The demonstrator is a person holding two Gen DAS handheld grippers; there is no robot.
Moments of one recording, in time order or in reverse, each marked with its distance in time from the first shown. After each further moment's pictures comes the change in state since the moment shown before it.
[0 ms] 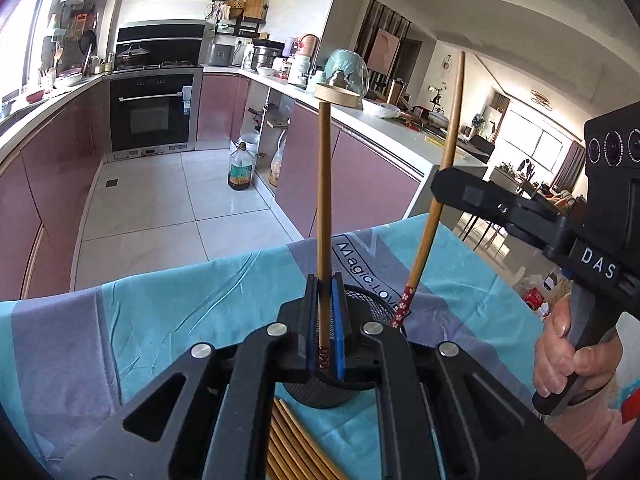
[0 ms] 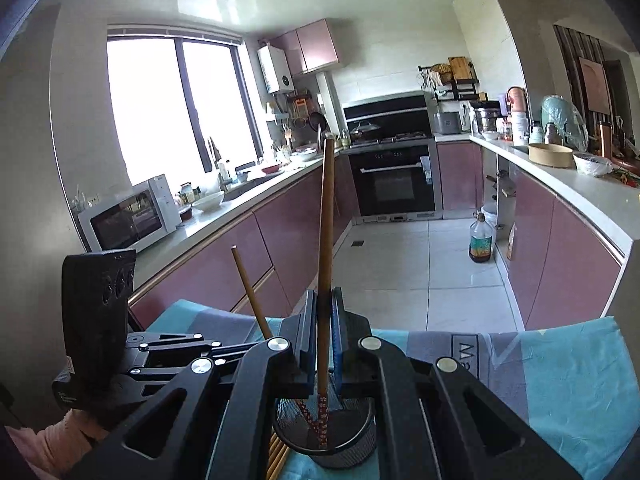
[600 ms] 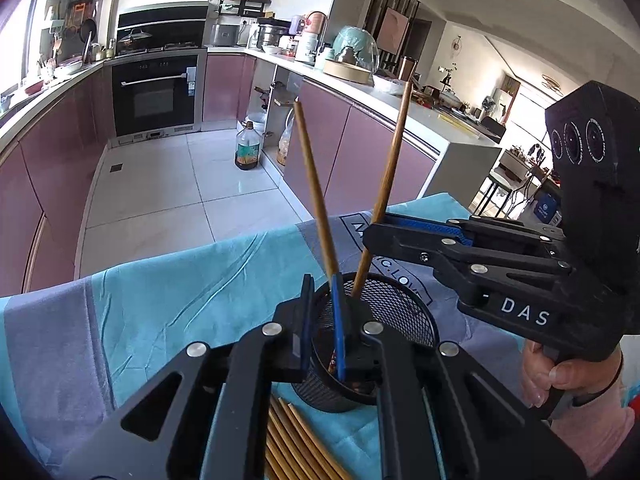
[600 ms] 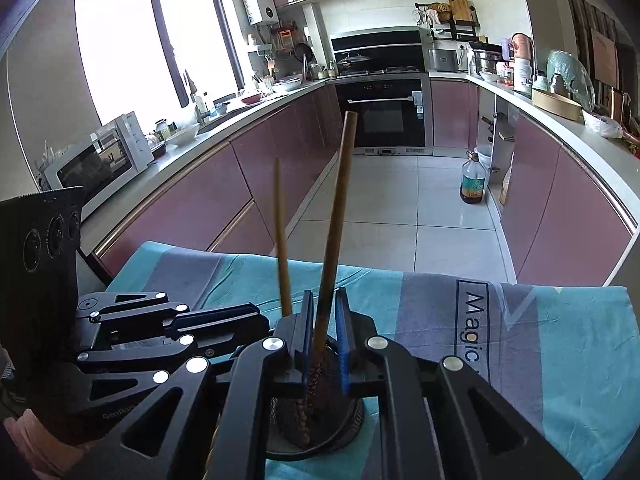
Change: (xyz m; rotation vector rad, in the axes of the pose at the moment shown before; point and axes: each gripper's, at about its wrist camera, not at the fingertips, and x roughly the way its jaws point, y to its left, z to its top) left arm 0.047 0.021 -0.009 -0.007 0.078 0.030; right arm 0.069 -0.003 -0.025 0.007 0.236 -0.061
